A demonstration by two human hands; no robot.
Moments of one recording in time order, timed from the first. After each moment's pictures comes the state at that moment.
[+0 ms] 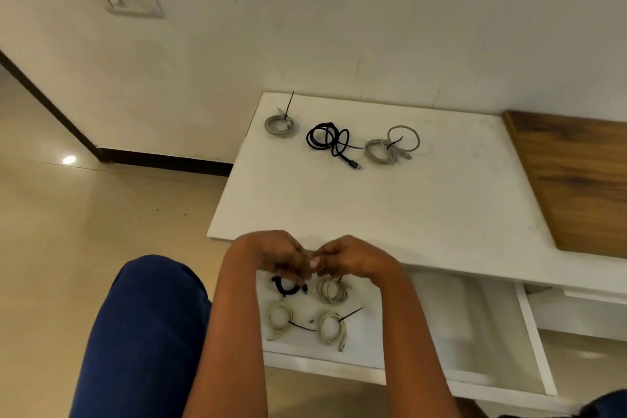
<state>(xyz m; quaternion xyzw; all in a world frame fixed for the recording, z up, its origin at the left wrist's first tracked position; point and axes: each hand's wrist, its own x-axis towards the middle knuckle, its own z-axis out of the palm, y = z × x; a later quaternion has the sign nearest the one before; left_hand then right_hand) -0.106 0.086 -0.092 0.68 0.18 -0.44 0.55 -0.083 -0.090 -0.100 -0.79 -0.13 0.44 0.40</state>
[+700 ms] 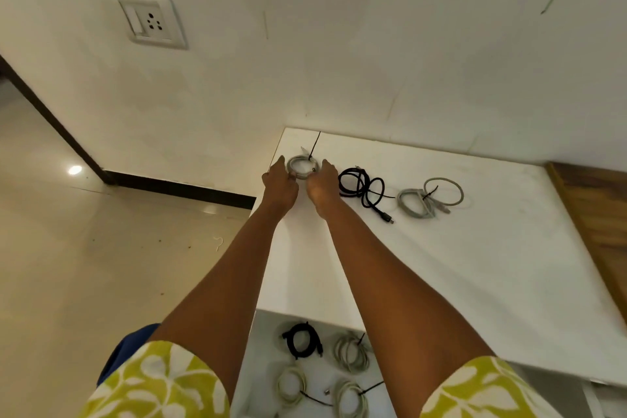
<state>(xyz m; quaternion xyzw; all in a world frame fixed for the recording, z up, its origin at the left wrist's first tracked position) 0.064 0.159 -0.115 0.84 0.23 0.03 0.49 0.097 0.081 -0.103 -0.86 0.02 0.12 0.50</state>
